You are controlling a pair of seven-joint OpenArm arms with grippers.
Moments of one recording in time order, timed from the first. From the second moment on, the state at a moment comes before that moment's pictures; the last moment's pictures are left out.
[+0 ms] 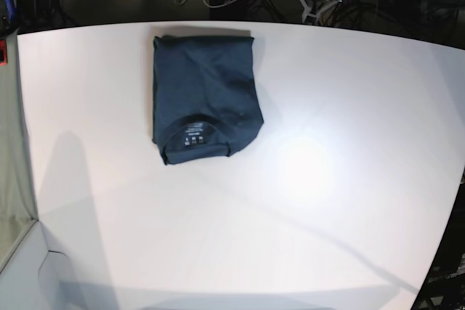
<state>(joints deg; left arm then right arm) -0.1 -4.9 -2.5 12.3 13.0 -8.1 6.3 -17.6 4.8 17.4 15.3 16.4 38.9 13.7</state>
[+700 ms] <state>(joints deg) -0.1 -4.9 -2.5 12.0 13.0 -3.3 6.3 -13.1 3.1 -4.8 8.5 8.9 -4.1 18.5</state>
